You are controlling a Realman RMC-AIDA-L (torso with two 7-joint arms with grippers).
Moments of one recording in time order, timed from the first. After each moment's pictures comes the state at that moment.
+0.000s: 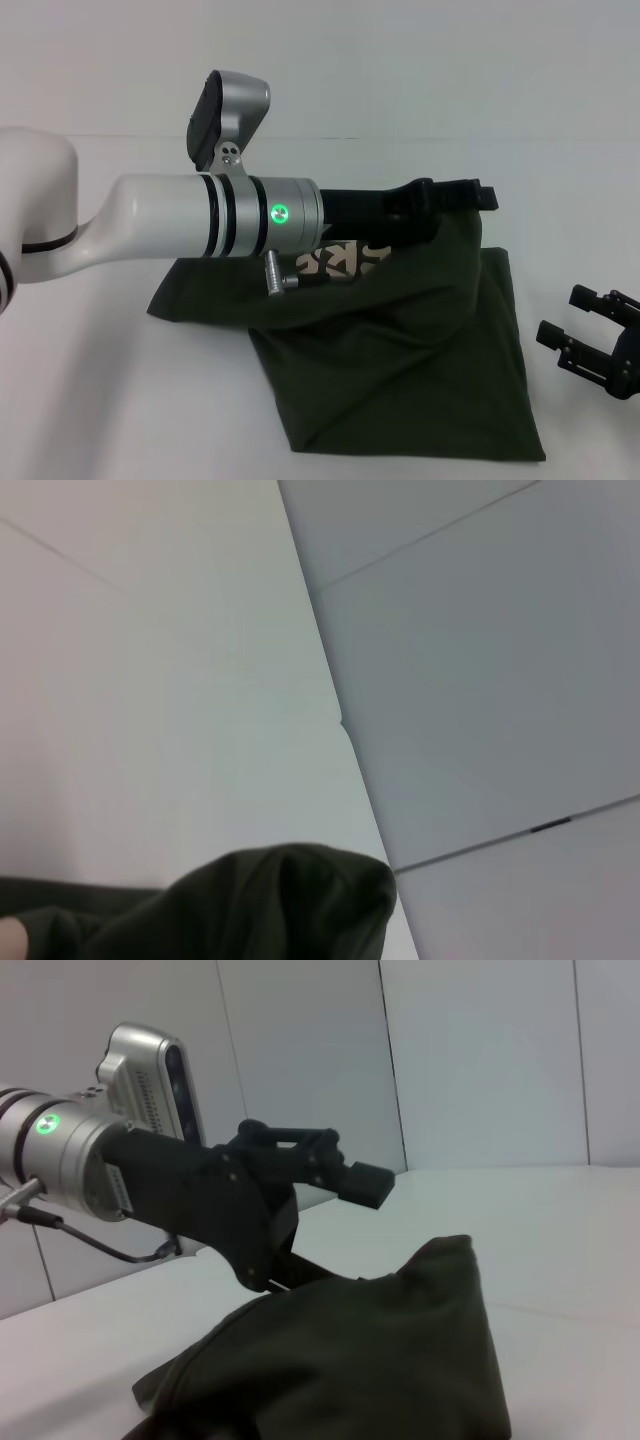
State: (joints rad) left arm -0.88 -2.18 1.06 0.46 1.73 1.09 -2.43; right arm 0.32 2.09 -0.39 -0.47 -1.94 -1.54 0.98
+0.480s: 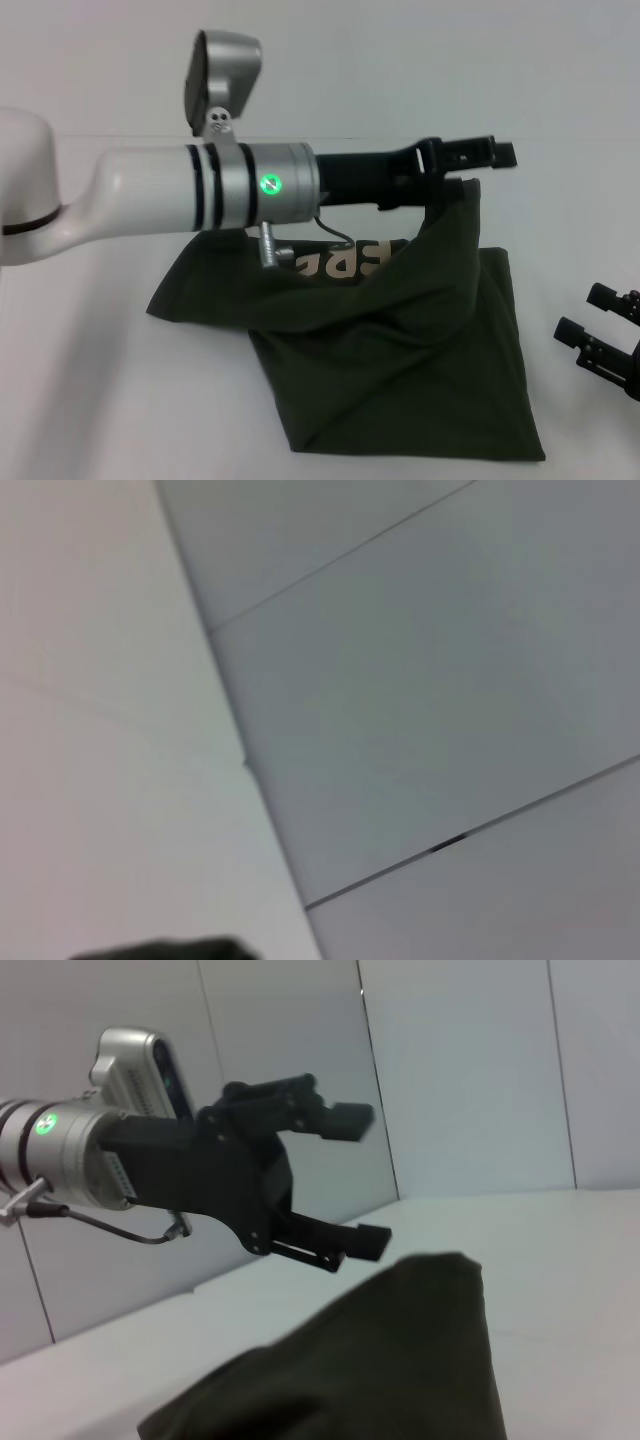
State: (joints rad) left arm -0.87 -2.17 1.05 0.53 1.65 1.18 -2.36; right arm 0.29 2.09 -0.33 -0.47 -1.94 -1.61 0.99
